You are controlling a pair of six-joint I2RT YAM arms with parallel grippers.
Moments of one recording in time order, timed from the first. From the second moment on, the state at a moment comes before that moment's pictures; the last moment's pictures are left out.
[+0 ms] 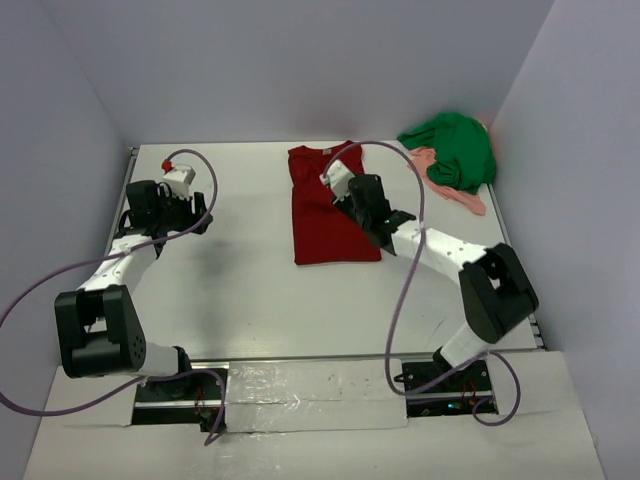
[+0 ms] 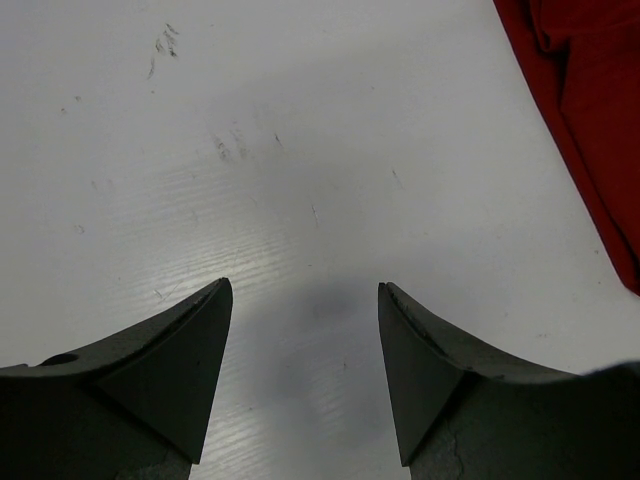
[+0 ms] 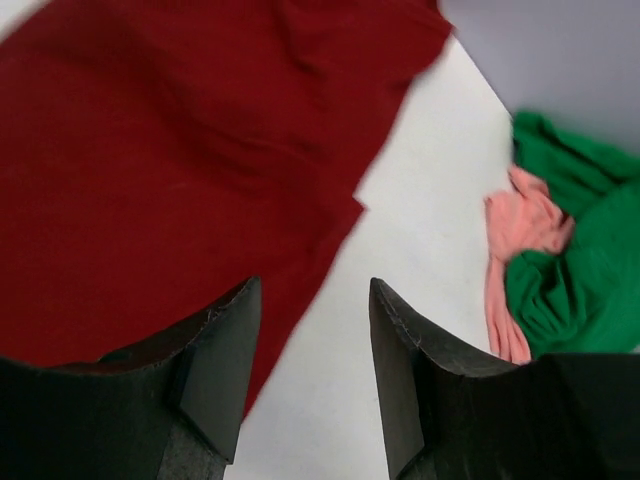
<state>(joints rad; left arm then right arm) 0.09 1.40 0.85 -0.06 0.42 0.17 0.54 1.62 1.05 0.04 0.33 -0.46</state>
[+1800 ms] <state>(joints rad) 0.08 1.38 0.84 -0.05 0.39 0.19 1.08 1.66 0.80 -0.13 0.41 -0.65</state>
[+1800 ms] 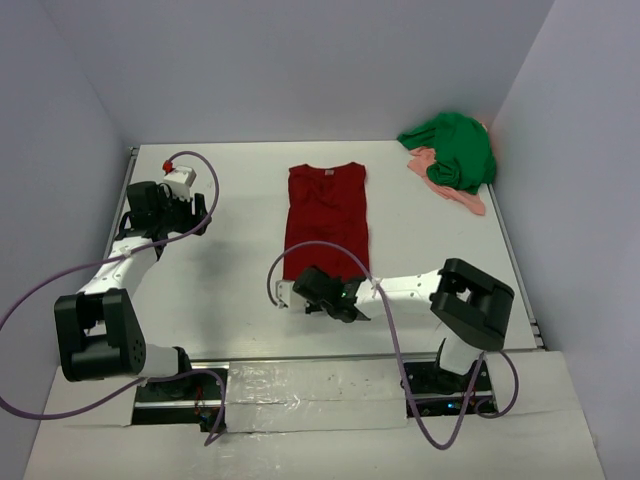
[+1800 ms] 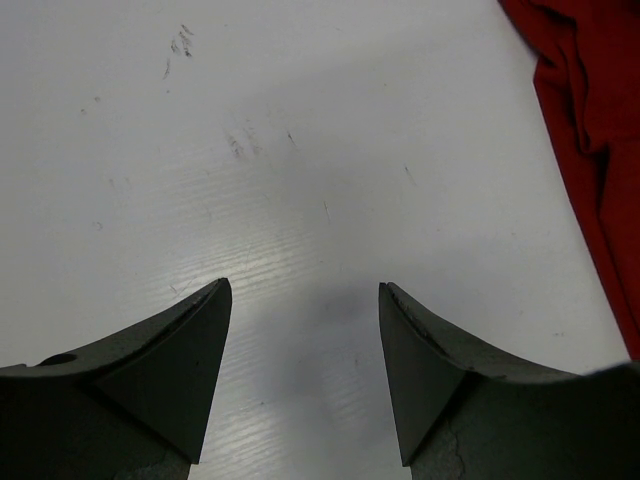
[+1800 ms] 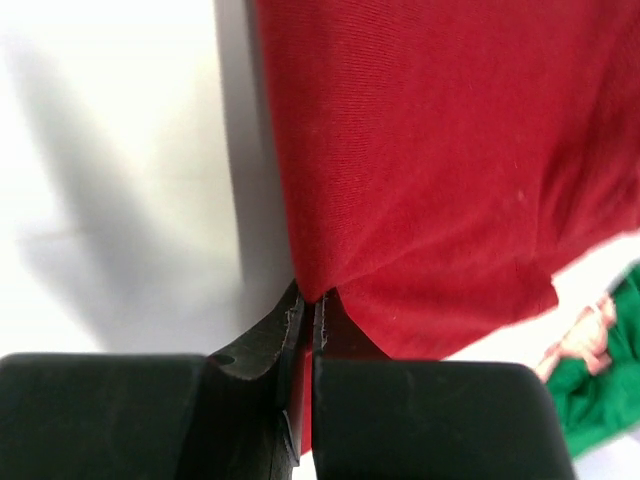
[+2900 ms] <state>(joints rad) 0.08 1.36 0.84 -0.07 0.40 0.19 0.89 1.74 1.33 -0.55 0.29 -0.64</state>
